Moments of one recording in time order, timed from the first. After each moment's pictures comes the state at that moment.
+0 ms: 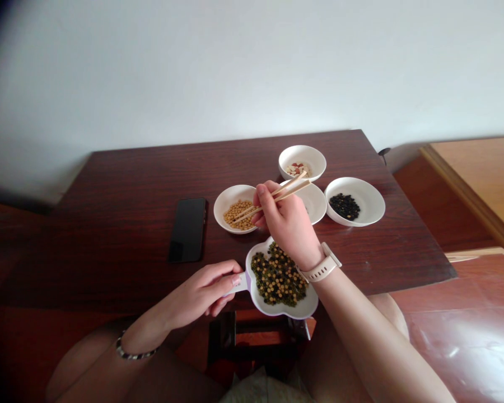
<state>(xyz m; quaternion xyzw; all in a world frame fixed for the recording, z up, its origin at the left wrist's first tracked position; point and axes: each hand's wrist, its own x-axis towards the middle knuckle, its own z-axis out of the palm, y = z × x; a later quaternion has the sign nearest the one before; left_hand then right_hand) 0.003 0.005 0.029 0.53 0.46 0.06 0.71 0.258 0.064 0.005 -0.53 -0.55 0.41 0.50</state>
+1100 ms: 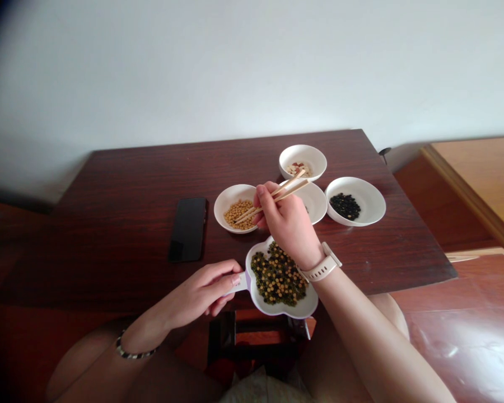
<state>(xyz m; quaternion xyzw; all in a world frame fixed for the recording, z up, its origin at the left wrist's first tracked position) 0.002 0.005 0.026 0.53 0.45 0.06 0.71 0.259 0.065 0.004 -0.52 -0.56 0.42 0.49</state>
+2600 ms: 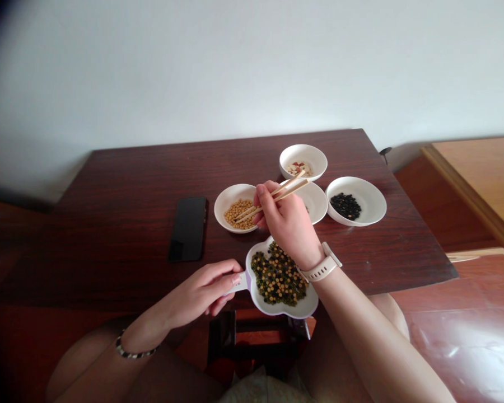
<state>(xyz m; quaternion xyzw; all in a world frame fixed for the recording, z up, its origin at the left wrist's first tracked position) 0.003 0.004 0.028 0.52 0.46 0.06 0.71 0.259 0.063 0.009 -0.52 -0.56 0.42 0.49</state>
